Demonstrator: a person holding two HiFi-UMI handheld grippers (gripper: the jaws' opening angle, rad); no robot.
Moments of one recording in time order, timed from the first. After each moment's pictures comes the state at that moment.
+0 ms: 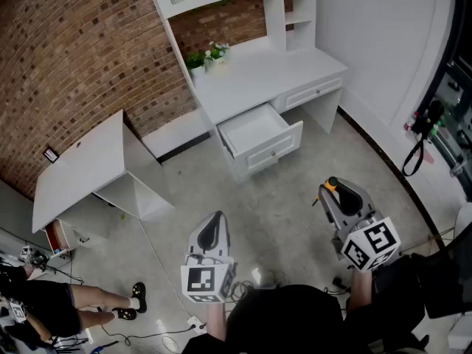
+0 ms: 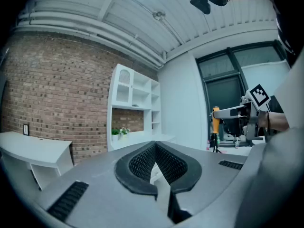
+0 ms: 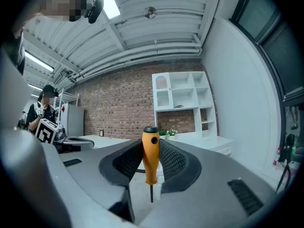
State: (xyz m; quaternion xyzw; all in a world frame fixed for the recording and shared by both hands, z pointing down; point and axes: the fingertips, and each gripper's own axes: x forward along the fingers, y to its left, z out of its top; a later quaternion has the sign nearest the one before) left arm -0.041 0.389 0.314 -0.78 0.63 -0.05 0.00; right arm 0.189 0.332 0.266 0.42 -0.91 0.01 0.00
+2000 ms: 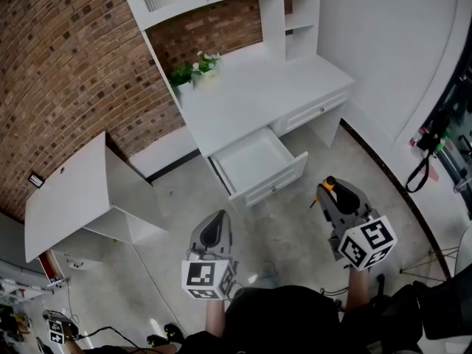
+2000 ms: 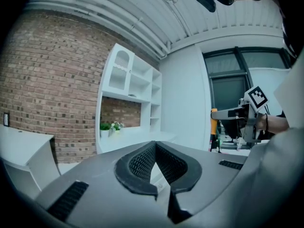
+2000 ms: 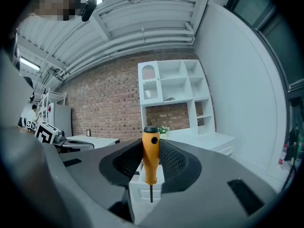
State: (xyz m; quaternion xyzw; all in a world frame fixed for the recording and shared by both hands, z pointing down) left arm -0.061 0.159 0.342 -0.80 0.60 -0.05 -0.04; right arm 0.165 0.112 0.289 0.45 -0.89 0.04 0.01
